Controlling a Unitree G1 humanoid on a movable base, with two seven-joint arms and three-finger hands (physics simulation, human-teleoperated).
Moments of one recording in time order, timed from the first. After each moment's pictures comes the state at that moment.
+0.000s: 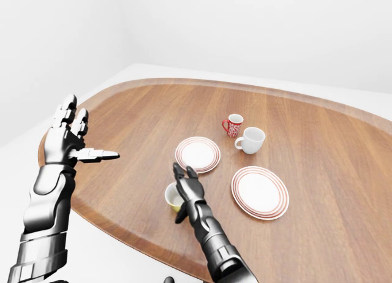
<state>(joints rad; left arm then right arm) -0.30 0.27 0.27 -0.03 -0.13 0.09 -0.13 -0.37 0.12 0.22 0.85 -0.96 -0.09 -0.19</state>
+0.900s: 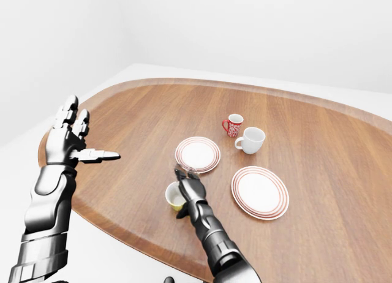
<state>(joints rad) -0.30 0.26 0.27 -0.02 -0.12 0.09 -0.13 -0.42 0.11 0.20 0.97 -0.94 -0.09 -0.24</state>
